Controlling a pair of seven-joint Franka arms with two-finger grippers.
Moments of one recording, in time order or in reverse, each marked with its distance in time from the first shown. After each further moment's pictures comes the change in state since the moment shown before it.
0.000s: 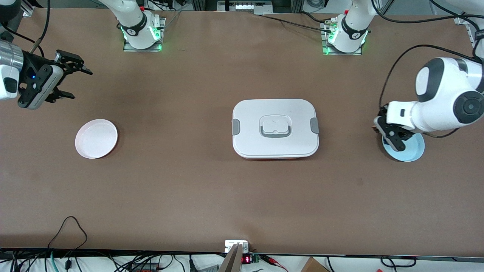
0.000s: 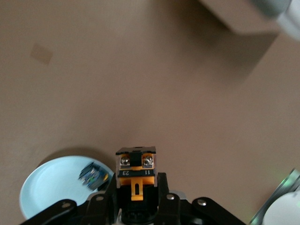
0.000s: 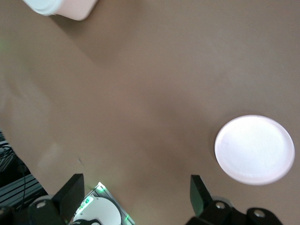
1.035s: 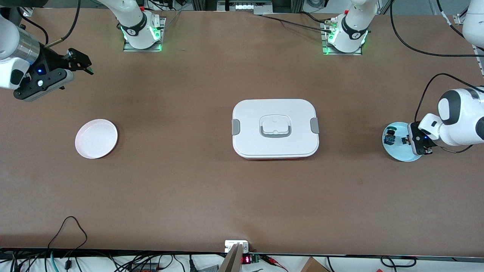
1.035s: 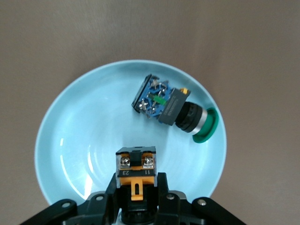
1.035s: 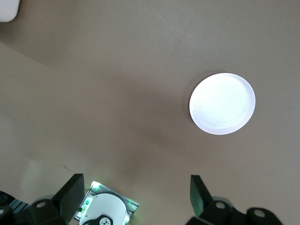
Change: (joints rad) left arm 0.300 0.295 0.003 -0.043 0.202 0.395 0.565; right arm 0.076 -0.033 0.039 0.003 -0.184 0.004 0.346
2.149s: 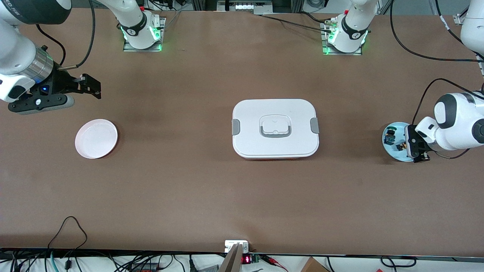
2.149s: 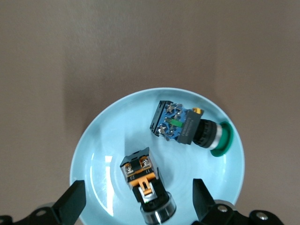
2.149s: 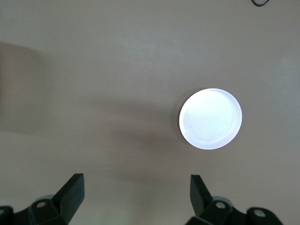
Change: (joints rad) left arm 0.012 -0.003 -0.075 0.049 0.002 -0.043 0.075; right arm 0.024 0.054 -0.006 0.001 -0.012 0.181 0.314
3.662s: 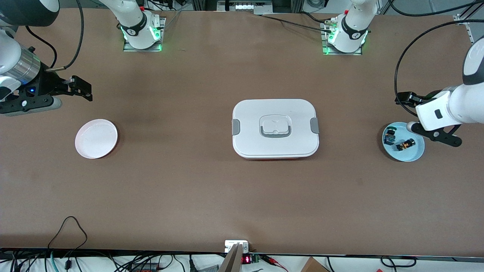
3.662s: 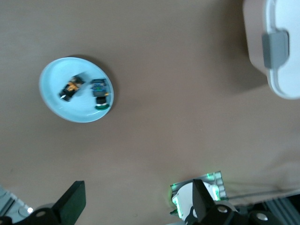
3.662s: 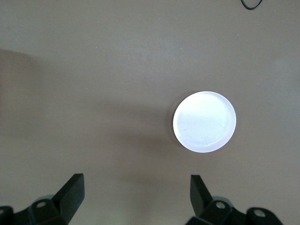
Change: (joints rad) left arm -0.112 -0.167 -0.357 0.517 -0.011 -0.947 -1.481; right arm -0.155 0.000 0.117 -0.004 0.006 0.016 -0.032
